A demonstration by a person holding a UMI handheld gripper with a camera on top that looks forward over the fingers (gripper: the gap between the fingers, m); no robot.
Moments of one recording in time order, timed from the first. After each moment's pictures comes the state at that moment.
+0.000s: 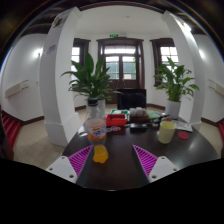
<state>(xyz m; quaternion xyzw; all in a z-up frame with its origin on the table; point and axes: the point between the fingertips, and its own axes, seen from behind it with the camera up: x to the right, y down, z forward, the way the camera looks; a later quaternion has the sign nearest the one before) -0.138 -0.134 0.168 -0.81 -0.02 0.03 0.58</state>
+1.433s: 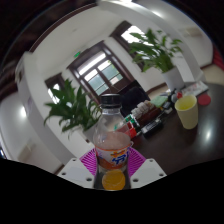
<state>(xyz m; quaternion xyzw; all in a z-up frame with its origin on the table) -0.129 0.035 0.174 -0.75 0.19 0.25 0.59</state>
